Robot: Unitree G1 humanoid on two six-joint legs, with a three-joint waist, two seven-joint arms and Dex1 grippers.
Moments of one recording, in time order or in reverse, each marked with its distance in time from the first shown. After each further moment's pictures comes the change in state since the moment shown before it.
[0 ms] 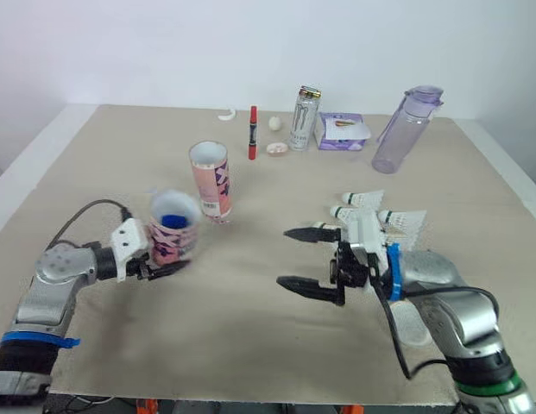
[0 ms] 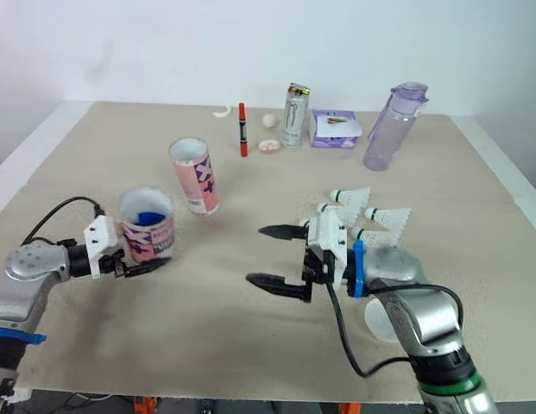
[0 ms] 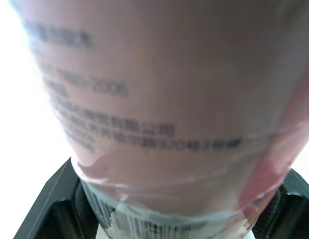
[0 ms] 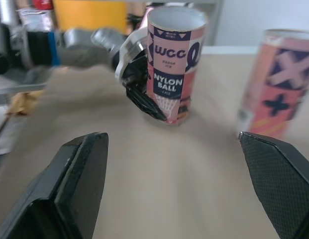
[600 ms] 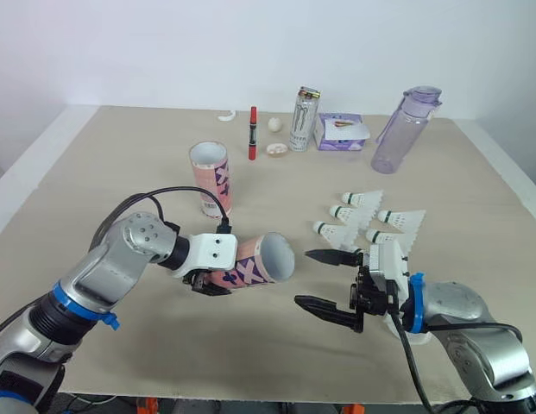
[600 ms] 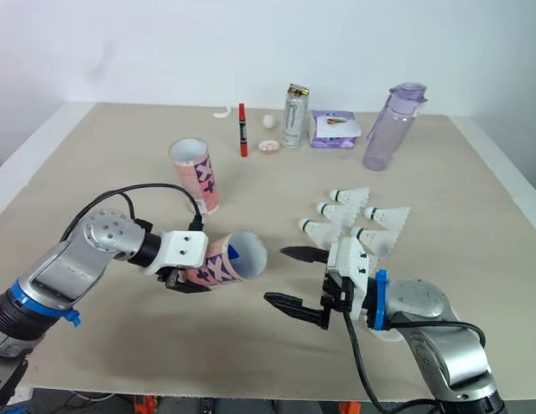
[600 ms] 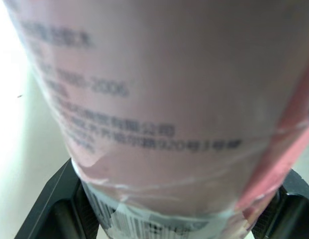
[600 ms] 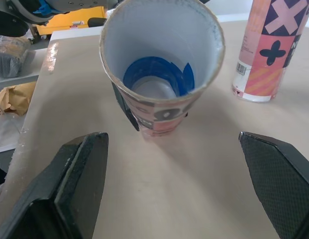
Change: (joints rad) left arm -0.334 0.004 -0.429 -0.291 0.290 0.493 -0.083; right arm 0.224 -0.027 -0.094 -0.097 0.008 -0.024 -0.112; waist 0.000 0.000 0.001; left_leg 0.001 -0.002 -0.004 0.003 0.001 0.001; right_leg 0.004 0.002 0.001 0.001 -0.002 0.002
